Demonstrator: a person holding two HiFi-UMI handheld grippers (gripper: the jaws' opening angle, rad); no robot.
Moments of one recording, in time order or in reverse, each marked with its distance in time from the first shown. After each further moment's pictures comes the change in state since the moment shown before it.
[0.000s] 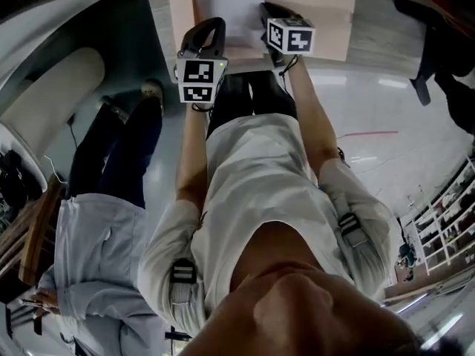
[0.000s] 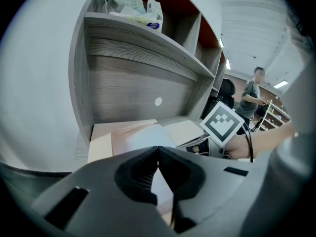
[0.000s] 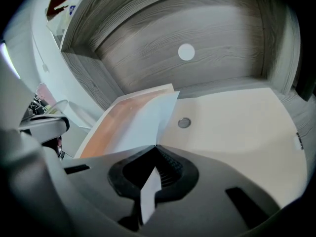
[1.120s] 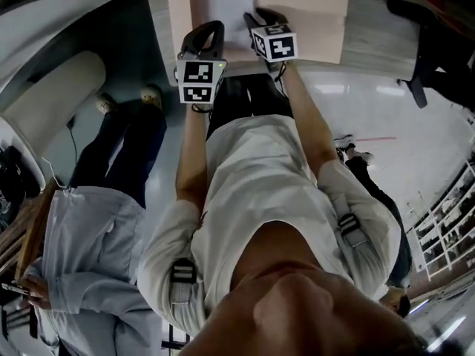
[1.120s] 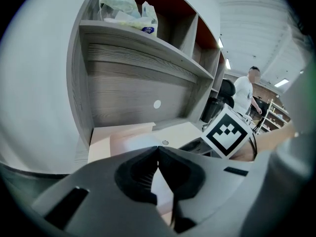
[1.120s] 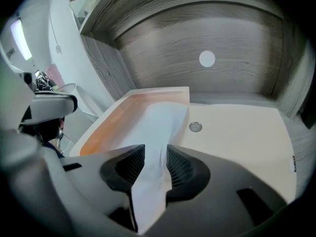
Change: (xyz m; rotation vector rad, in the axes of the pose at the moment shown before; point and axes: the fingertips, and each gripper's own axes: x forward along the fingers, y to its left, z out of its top) left arm -0.004 -0.011 0.010 0.007 -0.014 0.016; right arm -0.004 0.025 -0.004 -0.185 0.017 0.015
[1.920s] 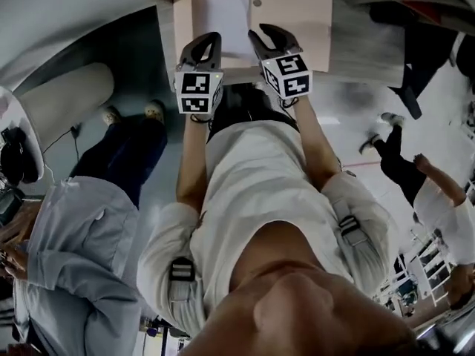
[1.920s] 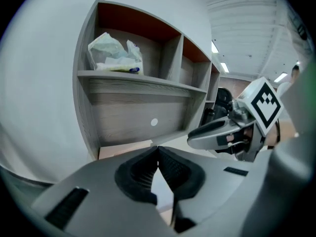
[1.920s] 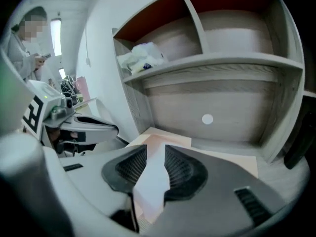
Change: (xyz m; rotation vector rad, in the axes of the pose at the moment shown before) left arm -0.054 -0.035 0.047 0.038 -0.122 0.066; right arm -0.152 0.042 0.063 -0.190 -0.282 0.054
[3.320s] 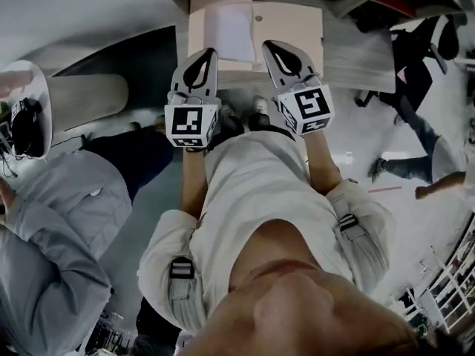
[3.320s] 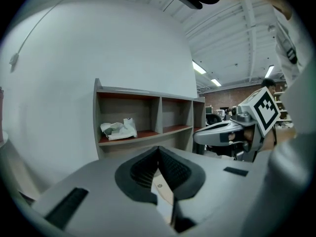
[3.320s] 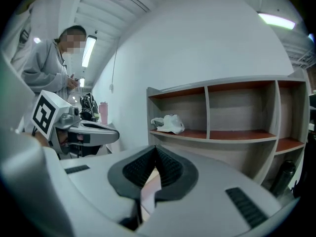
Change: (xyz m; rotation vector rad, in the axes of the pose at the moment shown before) left arm -0.178 -0.060 0.104 0.122 -0.334 0.073; right arm -0.179 0.091 0.099 -0.189 -0.385 0.008
